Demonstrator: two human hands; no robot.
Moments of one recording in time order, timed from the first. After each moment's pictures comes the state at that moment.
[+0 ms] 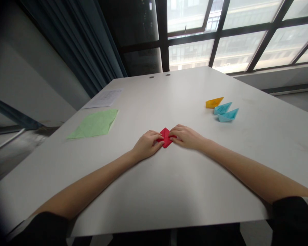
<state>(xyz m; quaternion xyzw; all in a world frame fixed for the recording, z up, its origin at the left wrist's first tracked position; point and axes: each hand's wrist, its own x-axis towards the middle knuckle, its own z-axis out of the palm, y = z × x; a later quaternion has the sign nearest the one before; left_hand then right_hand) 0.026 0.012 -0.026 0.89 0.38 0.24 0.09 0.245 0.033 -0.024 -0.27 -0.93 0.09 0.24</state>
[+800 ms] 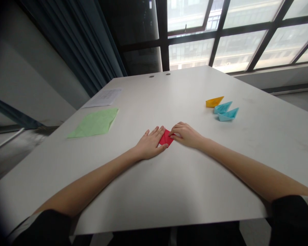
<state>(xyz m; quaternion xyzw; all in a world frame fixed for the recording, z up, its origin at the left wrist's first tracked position) 0.034 0.012 -0.028 0.88 0.46 0.05 0.11 0.245 0.039 -0.030 -0.31 -0.91 0.09 0.24</state>
